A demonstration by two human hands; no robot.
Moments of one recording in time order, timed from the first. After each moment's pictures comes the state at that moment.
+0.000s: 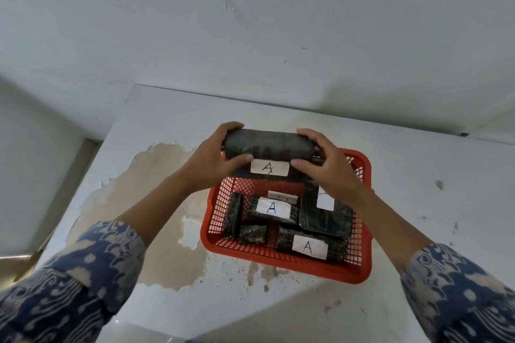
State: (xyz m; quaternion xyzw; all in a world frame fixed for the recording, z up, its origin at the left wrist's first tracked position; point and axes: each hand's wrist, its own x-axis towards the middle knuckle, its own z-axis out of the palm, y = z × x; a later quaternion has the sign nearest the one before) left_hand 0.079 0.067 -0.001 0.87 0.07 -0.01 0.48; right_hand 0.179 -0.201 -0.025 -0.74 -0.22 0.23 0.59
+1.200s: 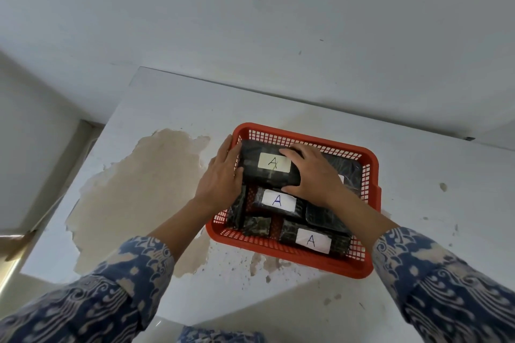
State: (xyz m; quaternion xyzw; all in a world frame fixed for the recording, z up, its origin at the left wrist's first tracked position) left_hand 0.037 0.044 -0.072 0.94 0.17 -0.03 0.29; right_hand 0.165 -0.172 -0.066 -0.90 -0.39 0.15 0.13
